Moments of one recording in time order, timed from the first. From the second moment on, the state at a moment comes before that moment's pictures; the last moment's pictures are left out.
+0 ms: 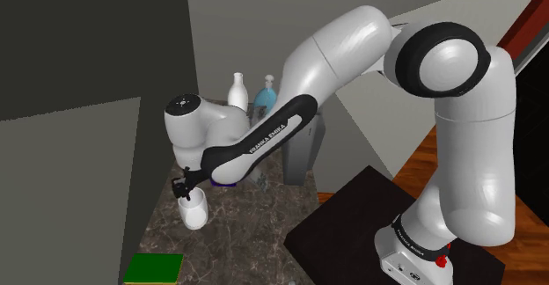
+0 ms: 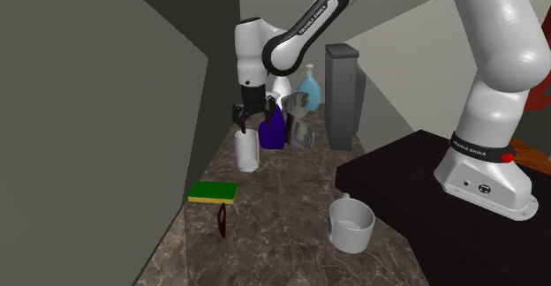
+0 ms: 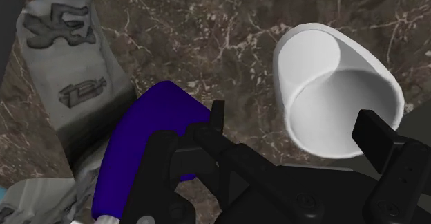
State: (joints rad) arm 0.31 0.55 0.43 -1.88 -0.43 2.35 1.04
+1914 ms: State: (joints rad) arm 0.30 0.51 0.45 -1.86 -0.40 2.29 1.01
